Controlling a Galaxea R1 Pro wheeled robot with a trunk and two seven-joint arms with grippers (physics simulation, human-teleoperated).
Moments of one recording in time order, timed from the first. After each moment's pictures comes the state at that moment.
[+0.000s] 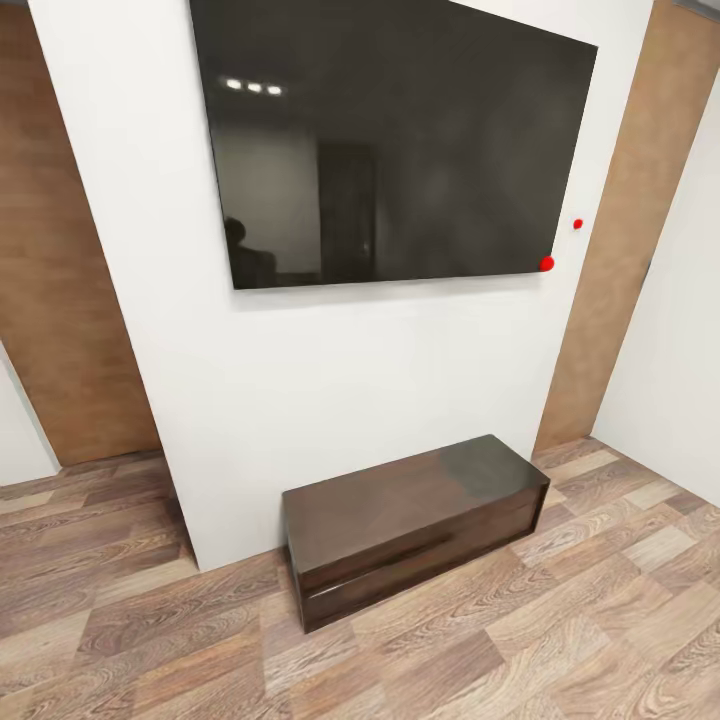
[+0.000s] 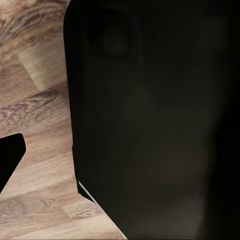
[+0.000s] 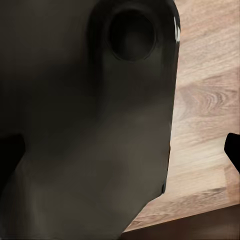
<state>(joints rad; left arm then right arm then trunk) 0.00 0.00 0.00 0.00 0.00 0.00 0.00 0.00 0.00 0.00 0.00 0.00 0.00 0.00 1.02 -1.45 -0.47</state>
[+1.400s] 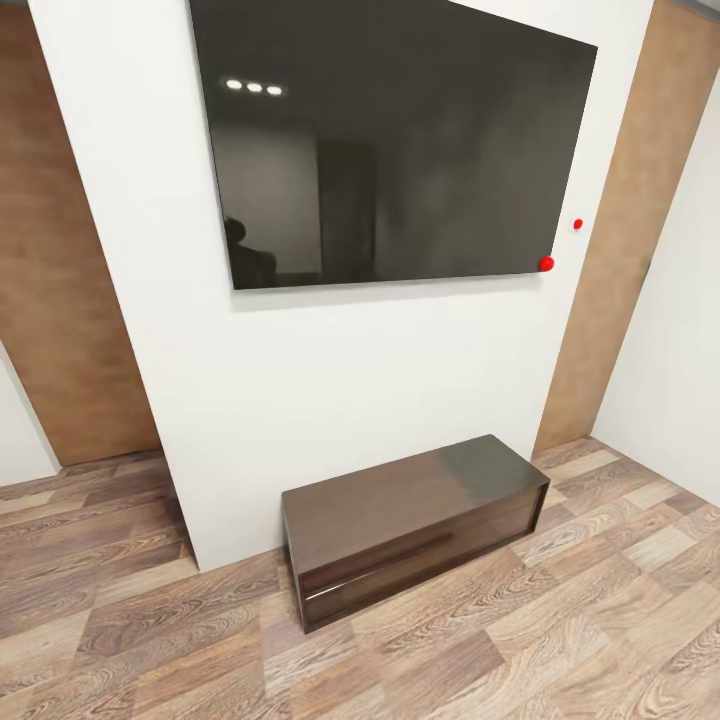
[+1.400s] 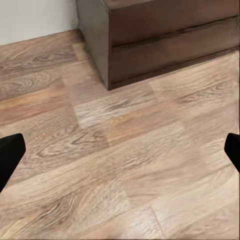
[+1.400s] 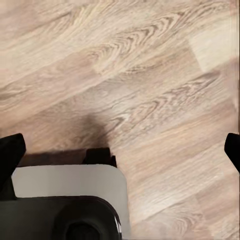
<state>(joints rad) 0.01 -0.08 -0.02 -0.69 -0.02 -0.26 0.02 -0.01 -0.07 -0.05 -0.35 -0.02 -0.07 -0.01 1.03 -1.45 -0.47</state>
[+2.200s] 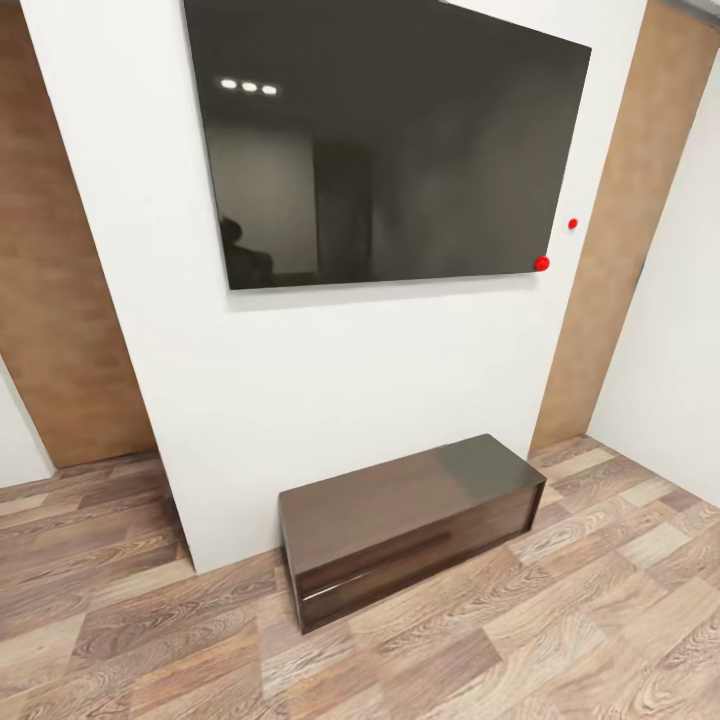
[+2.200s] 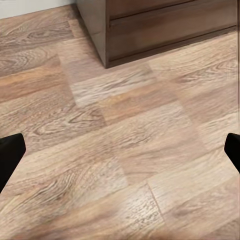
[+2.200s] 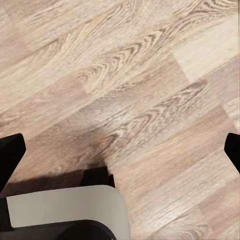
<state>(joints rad) 0.01 -0.08 -0.01 -0.62 -0.01 -0.27 0.01 -0.01 -0.07 -0.11 -0.35 -0.05 -0.14 0.00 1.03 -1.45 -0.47</state>
